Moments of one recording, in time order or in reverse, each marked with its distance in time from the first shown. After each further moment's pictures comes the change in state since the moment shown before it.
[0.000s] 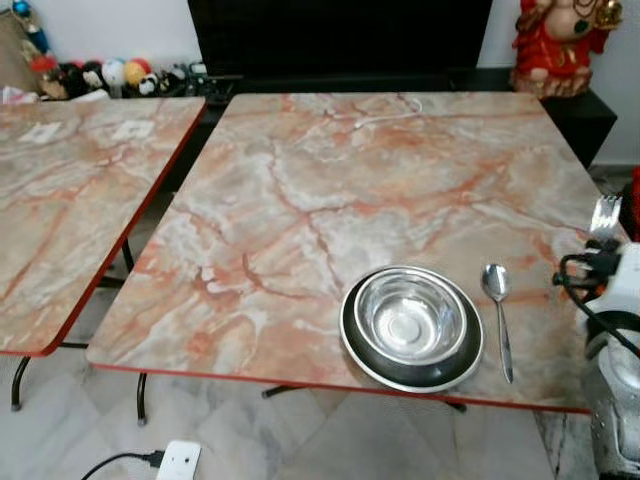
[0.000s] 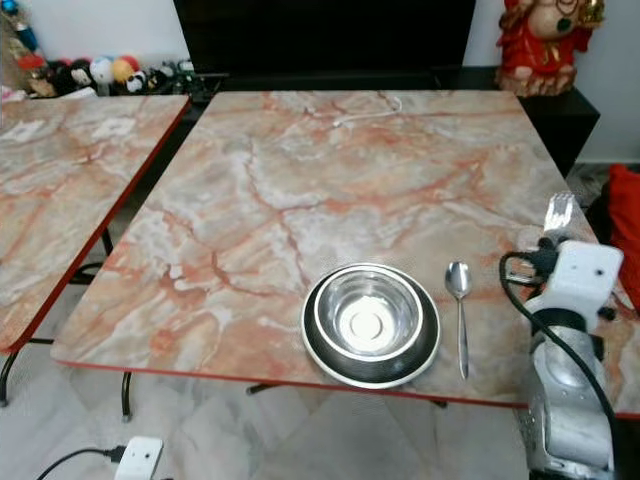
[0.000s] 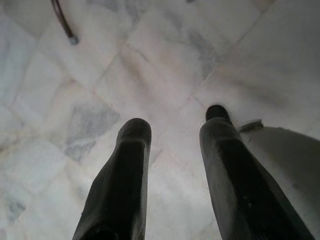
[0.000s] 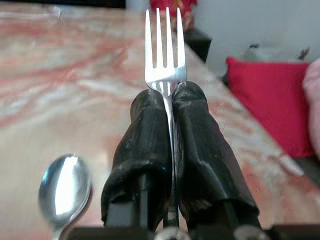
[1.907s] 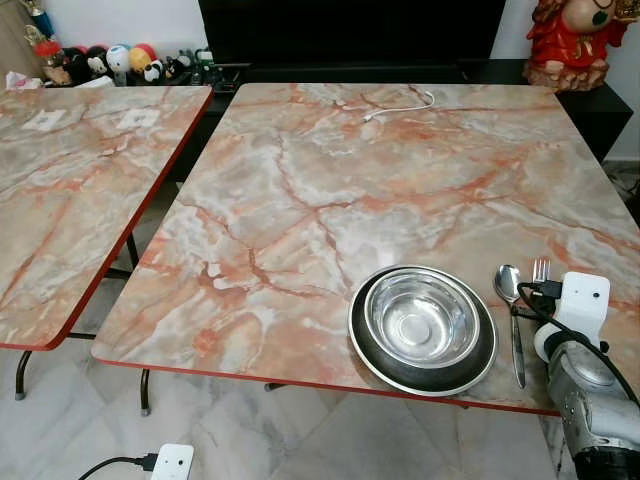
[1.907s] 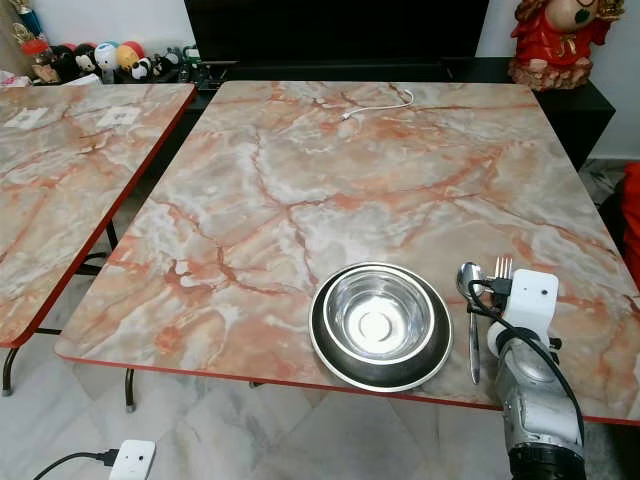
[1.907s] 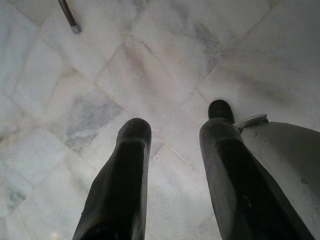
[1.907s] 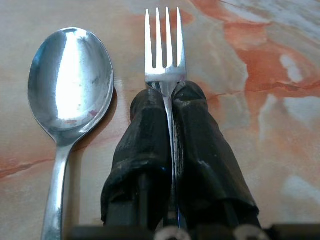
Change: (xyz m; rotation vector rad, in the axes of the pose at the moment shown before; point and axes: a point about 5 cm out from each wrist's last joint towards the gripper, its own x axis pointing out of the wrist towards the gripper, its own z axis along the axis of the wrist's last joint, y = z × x) left arm 0.000 0.003 -0.001 -0.022 0.002 0.018; right arm 0.015 0.017 -0.053 0.036 0.298 0.057
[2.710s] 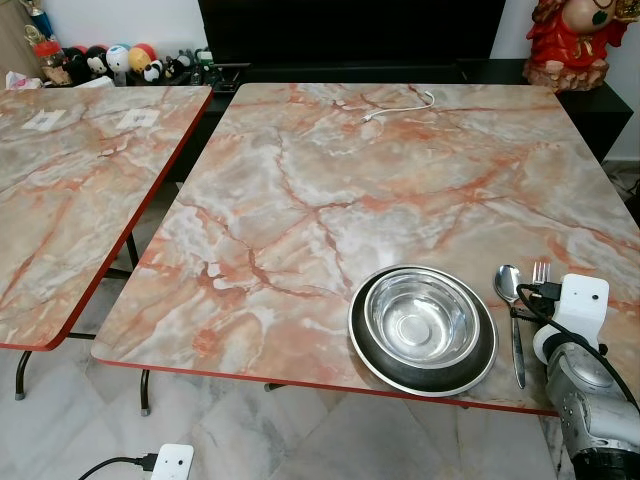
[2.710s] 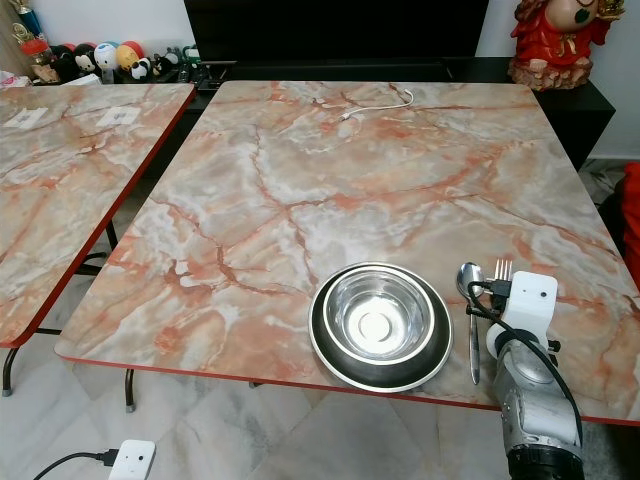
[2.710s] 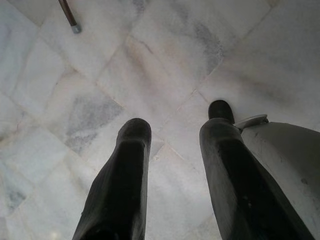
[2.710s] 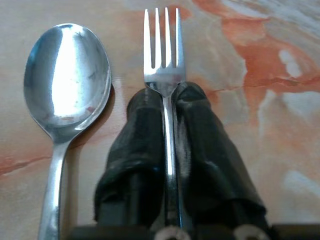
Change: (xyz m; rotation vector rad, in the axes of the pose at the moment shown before) left arm 0.000 0.000 0.000 -0.001 0.000 0.001; right arm 0.000 0.000 -0.002 0.007 0.006 -0.007
